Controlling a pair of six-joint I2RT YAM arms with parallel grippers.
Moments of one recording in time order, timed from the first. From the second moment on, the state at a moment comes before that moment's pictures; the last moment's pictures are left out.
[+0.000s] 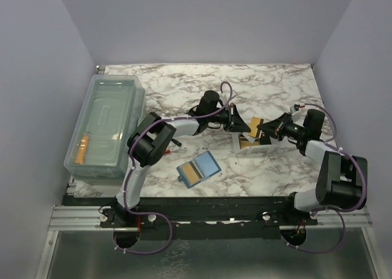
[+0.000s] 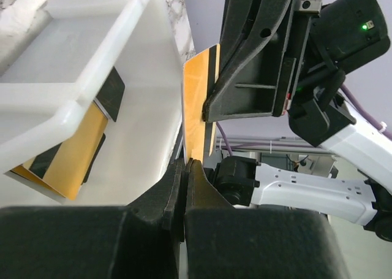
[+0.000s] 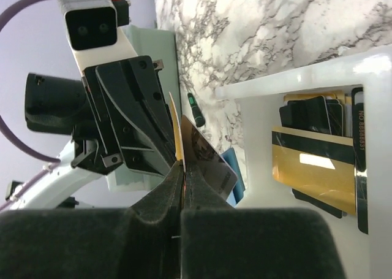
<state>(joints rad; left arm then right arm) -0.70 2.18 1.41 0.51 0.88 -1.16 -0.23 1.43 0.54 0.39 -1.03 0.95</state>
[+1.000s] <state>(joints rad) -0.69 2.02 1.33 0.19 0.83 -0.94 -0.17 1.27 0.76 -0.15 -0.97 0.52</state>
